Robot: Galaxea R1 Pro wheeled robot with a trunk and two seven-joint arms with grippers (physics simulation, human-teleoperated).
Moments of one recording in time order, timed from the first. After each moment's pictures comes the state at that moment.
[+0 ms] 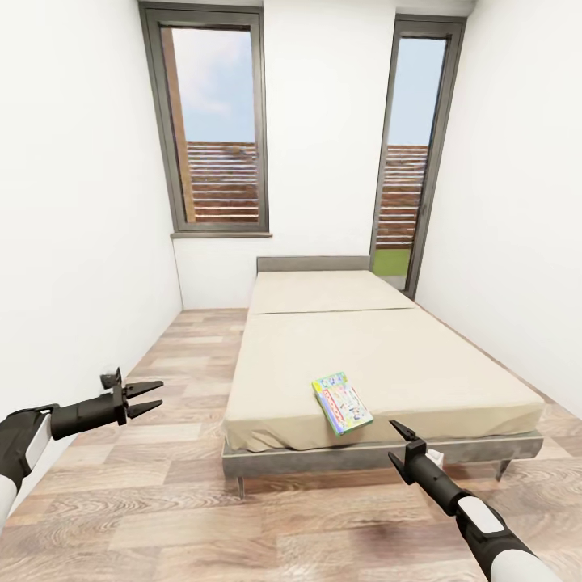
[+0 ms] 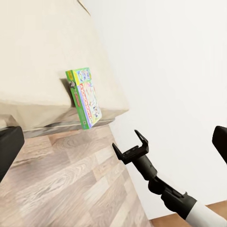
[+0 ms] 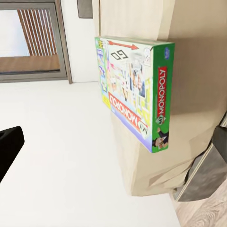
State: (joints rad) left arm -0.77 0.42 0.30 -0.56 0.10 0.90 -1.43; right arm -0.58 -0.12 -0.46 -0.35 -0.92 0.56 0.64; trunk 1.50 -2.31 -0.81
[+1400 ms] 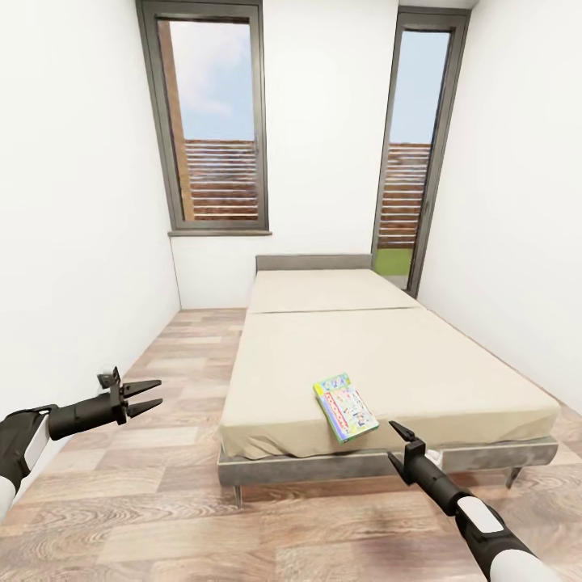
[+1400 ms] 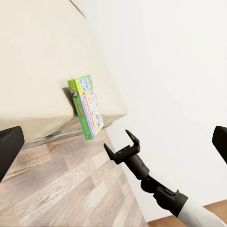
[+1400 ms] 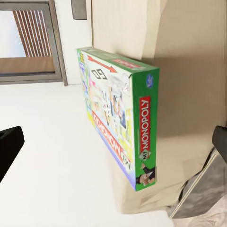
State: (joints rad) left arm -0.77 0.42 0.30 -0.56 0.10 0.90 -1.47; right arm -0.58 -0.12 -0.46 -0.35 -0.92 0.56 0.63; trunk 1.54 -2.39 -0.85
